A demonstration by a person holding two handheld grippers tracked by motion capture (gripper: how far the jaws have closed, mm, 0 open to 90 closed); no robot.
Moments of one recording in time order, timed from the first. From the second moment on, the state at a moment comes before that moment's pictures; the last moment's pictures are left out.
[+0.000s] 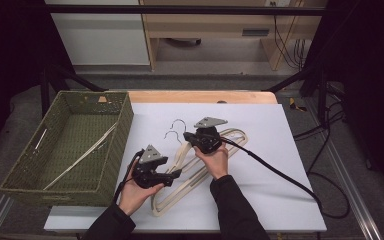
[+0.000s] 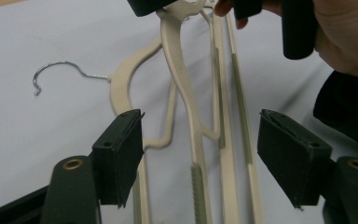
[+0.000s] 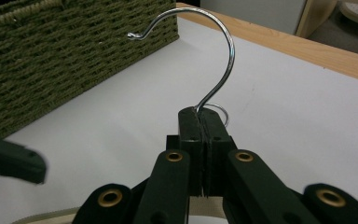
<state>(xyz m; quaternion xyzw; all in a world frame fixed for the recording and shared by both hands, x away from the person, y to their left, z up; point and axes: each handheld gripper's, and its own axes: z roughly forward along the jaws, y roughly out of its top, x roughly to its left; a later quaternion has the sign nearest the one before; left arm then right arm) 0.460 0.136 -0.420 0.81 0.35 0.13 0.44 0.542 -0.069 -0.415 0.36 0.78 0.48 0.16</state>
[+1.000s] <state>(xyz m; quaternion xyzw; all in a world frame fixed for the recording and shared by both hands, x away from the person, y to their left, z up) 0.480 0.110 -0.420 0.80 0.37 0.03 0.47 0.507 -0.096 -0.392 0.32 0.78 0.51 0.17</state>
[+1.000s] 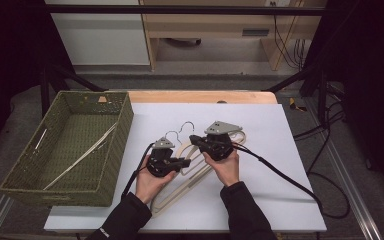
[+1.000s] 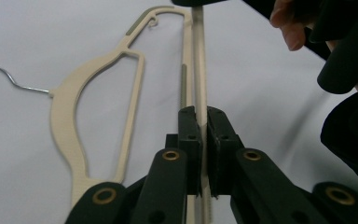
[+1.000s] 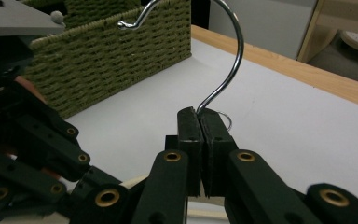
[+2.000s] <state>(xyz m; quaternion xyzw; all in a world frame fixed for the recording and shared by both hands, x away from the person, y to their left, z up) 0.430 0.149 -0.326 0.79 0.30 0.14 0.52 0.426 -0.213 -0.390 0.34 0.74 0.55 0.19</state>
